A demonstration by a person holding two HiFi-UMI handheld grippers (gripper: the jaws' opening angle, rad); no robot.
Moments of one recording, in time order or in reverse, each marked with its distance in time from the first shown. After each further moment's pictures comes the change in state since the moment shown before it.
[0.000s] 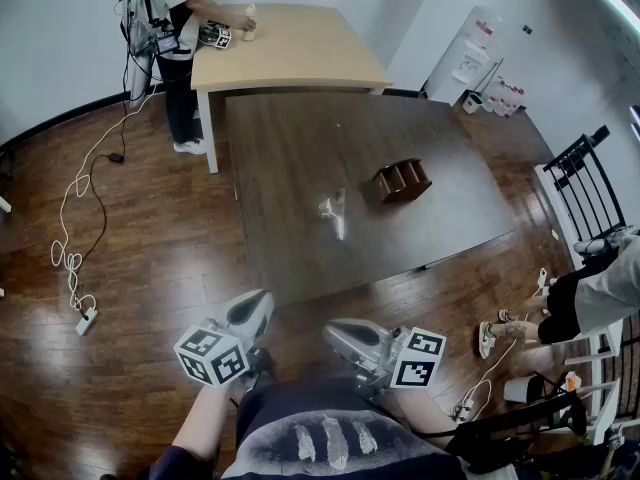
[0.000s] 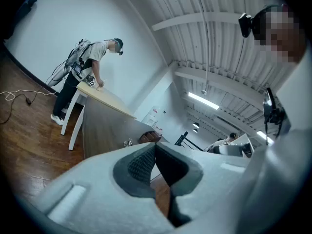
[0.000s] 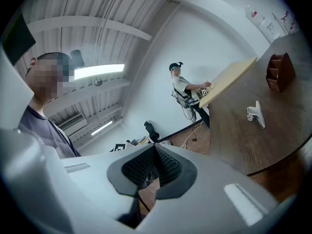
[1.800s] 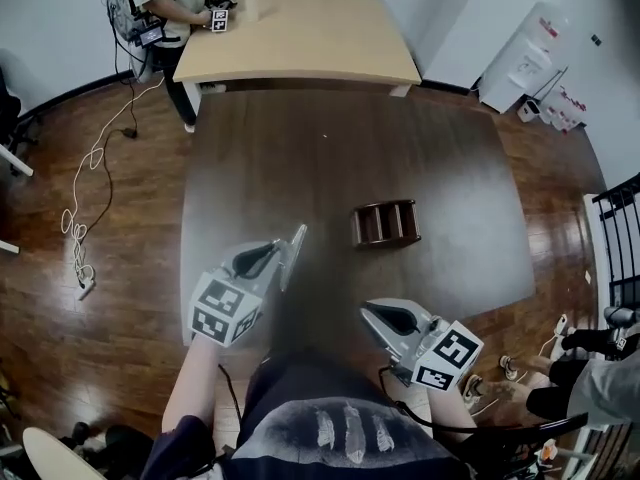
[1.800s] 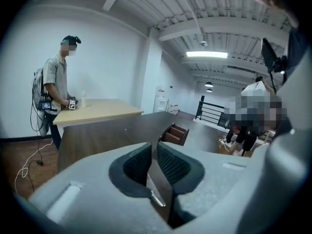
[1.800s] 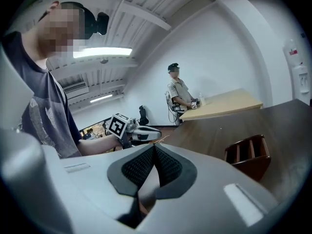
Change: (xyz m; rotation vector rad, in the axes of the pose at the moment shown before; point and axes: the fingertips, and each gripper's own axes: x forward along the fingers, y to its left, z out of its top) left arm 0.311 -0.002 0.050 0.430 0.243 0.245; right arm -0.148 -0.237 0.204 -0.361 0.209 -0.051
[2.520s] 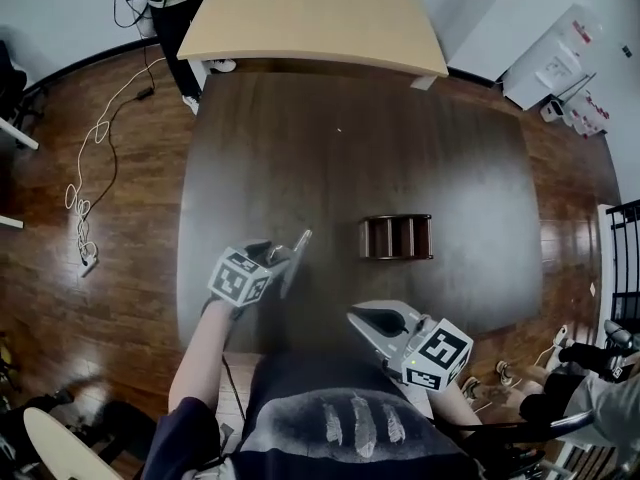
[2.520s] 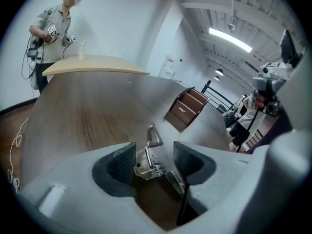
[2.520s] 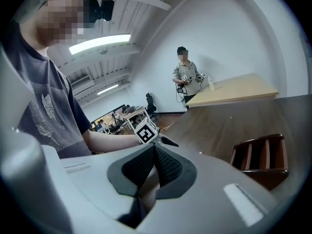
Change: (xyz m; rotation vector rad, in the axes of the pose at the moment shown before) left arm 0.102 0.049 -0.133 -0.209 0.366 -0.080; right arm 0.046 -0.038 -0.017 0.018 0.177 0.121
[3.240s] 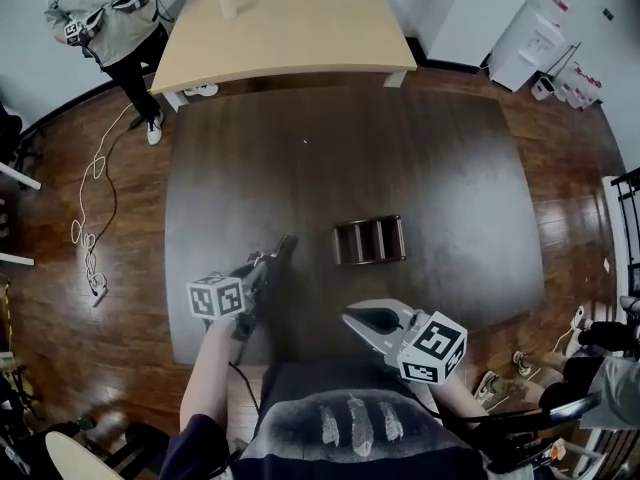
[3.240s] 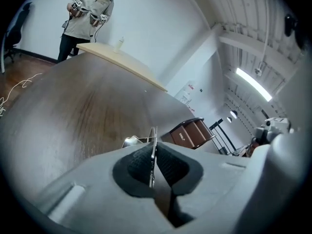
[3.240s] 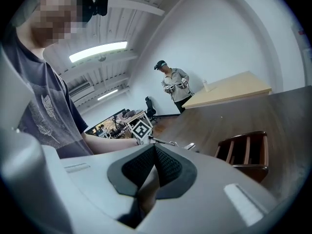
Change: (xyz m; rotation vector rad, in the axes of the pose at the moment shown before) left arm 0.002 -0.012 0.026 -0.425 -0.217 0.006; right arm -0.045 -0.036 -0.007 0.042 -0.042 0.020
